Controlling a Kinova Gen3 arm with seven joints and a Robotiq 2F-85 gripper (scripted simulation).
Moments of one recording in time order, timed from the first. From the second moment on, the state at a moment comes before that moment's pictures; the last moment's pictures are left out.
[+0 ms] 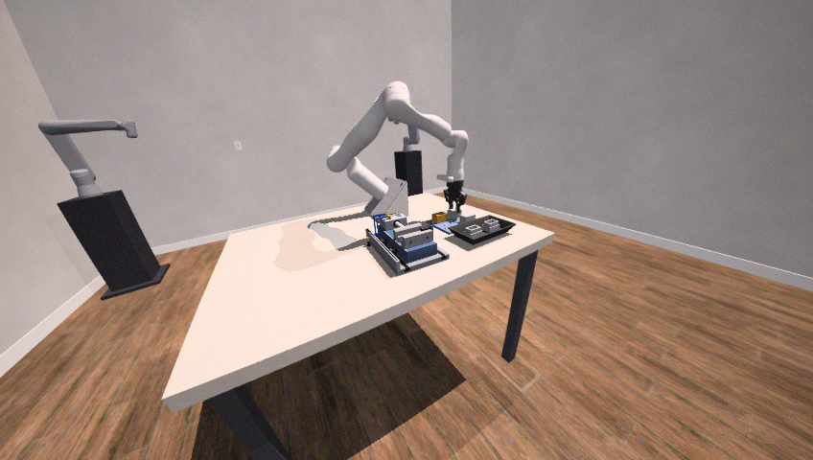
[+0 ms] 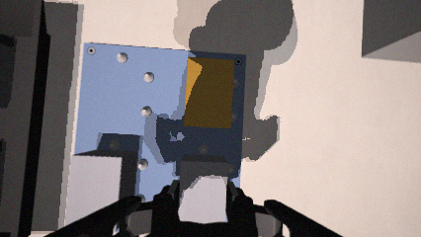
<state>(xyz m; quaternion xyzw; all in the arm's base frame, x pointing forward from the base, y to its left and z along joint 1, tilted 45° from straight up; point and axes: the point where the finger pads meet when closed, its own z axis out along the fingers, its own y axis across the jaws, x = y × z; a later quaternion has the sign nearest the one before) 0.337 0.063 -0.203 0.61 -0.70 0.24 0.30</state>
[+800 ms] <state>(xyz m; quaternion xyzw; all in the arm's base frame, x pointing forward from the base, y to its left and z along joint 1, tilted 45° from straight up) 0.343 0.087 -0.179 0.60 -0.70 0.24 0.30</state>
